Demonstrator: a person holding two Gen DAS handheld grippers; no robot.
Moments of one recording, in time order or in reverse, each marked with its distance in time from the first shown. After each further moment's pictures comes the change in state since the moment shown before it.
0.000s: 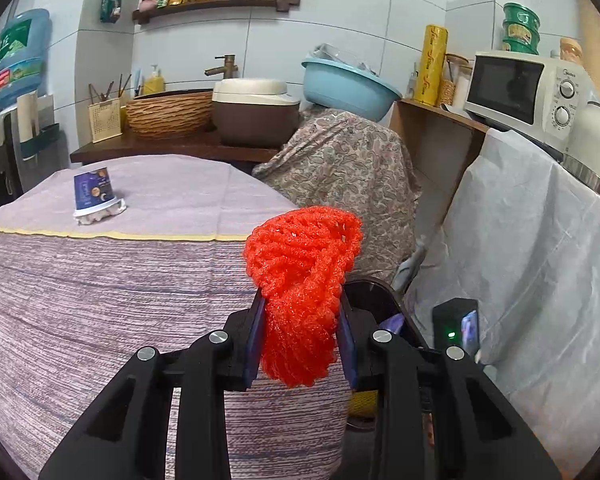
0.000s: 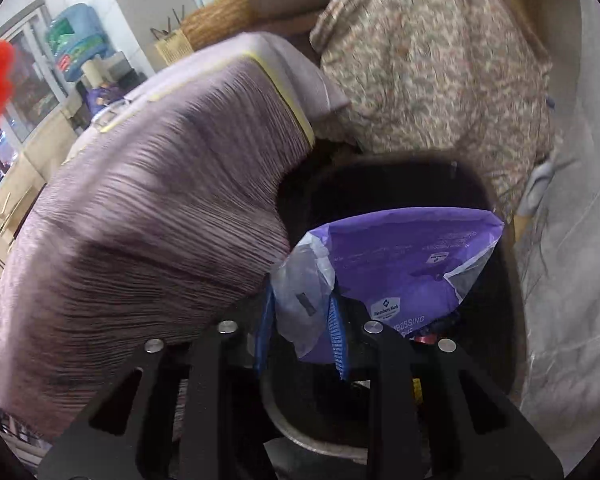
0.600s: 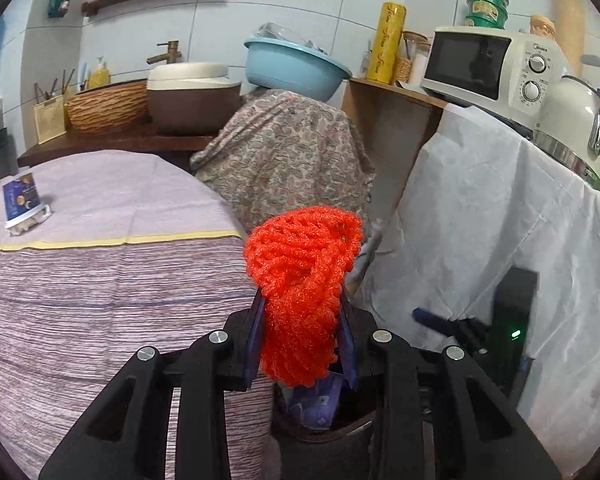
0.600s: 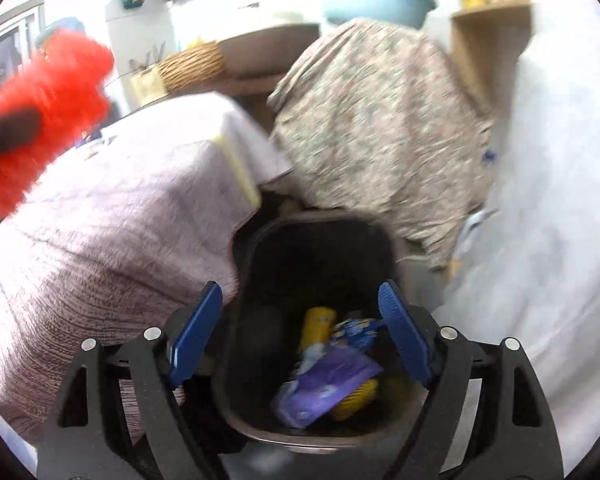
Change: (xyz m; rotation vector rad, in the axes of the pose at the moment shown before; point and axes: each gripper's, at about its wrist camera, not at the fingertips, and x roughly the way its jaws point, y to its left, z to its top) left arm 0.045 -0.051 0.005 0.047 0.061 -0.155; right arm -0.094 -0.007 0.009 -0.053 -0.198 -0.223
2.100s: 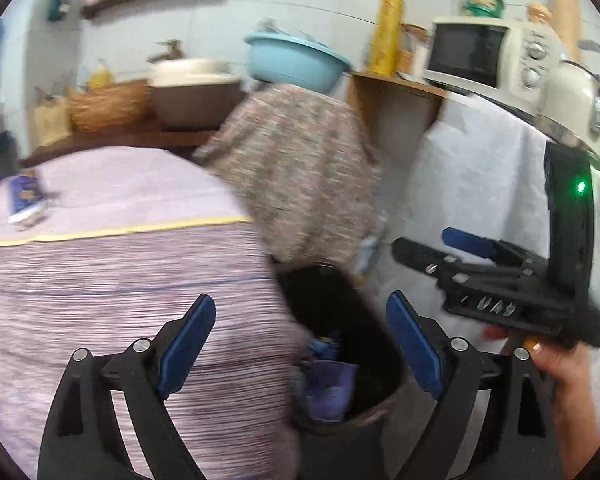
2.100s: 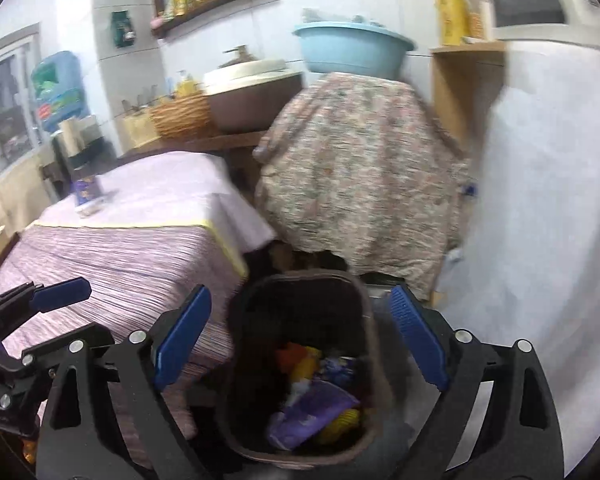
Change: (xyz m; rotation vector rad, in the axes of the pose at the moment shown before) left arm -0.012 0.016 -0.016 0.016 -0.007 0.072; right arm -0.040 -0.008 0.058 0.023 -0.085 0.030
